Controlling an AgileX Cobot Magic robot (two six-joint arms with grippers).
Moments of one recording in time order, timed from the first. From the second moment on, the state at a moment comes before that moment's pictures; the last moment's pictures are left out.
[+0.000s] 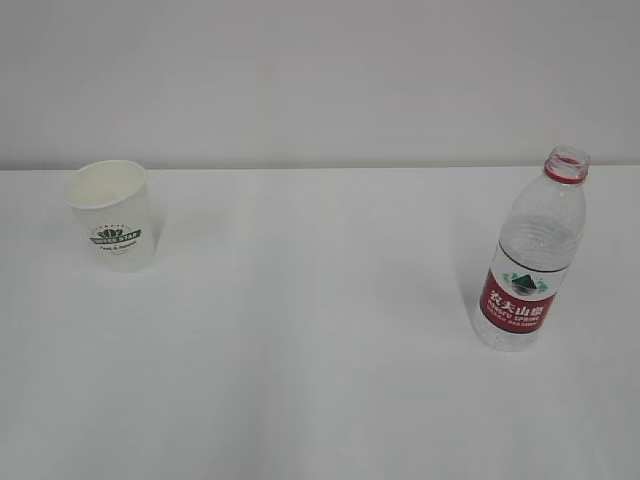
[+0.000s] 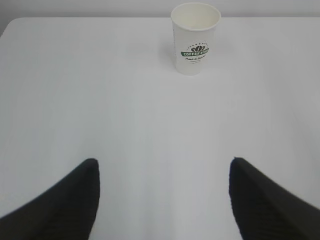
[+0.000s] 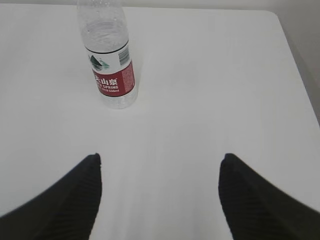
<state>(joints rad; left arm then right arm) -0.05 0.01 -0.53 -0.02 1.09 -0.05 0.11 -0.01 -0.50 -0.07 1.14 0.03</state>
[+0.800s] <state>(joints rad) -0.05 0.01 -0.53 0.04 1.09 -0.05 0.11 -0.01 -0.50 -0.07 1.14 0.03</state>
